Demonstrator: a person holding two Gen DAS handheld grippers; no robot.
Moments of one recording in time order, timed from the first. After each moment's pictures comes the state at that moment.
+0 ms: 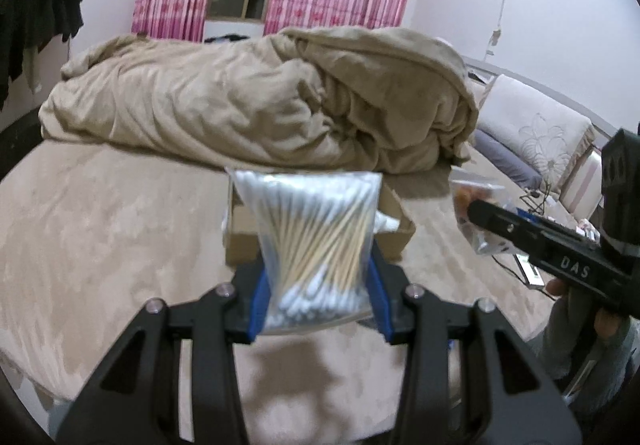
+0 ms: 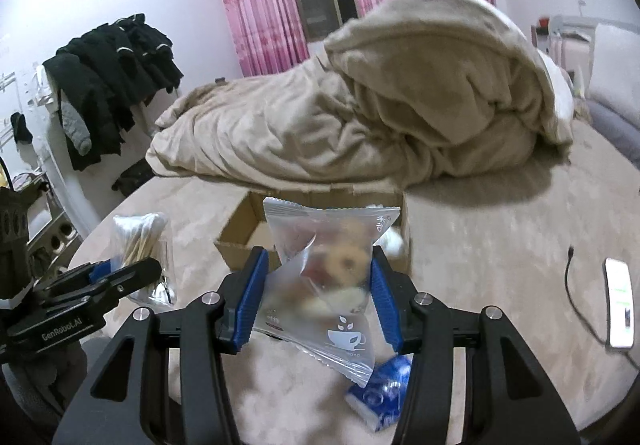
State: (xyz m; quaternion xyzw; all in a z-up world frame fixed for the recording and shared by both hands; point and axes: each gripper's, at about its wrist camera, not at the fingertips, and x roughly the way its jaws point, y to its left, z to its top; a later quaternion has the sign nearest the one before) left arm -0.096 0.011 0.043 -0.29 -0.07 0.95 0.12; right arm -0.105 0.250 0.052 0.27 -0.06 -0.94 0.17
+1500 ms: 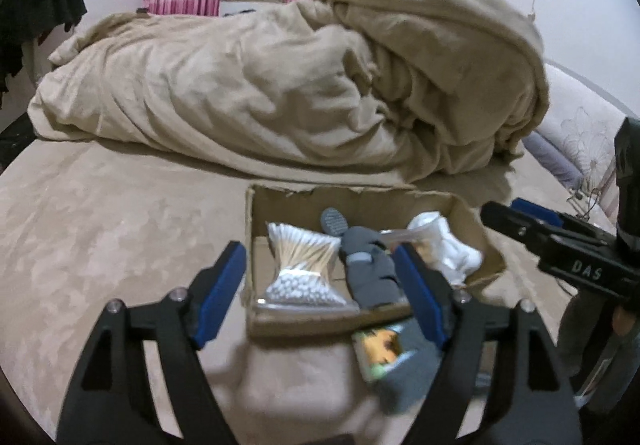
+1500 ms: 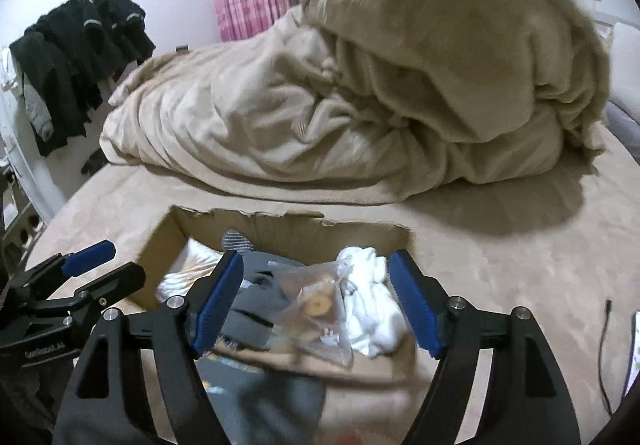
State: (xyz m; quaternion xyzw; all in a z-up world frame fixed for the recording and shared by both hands) left arm -0.222 0.003 -0.006 -0.32 -0.06 0.94 0.08; right arm -0.249 0.234 0.003 0.33 -0.04 -0.93 0.15
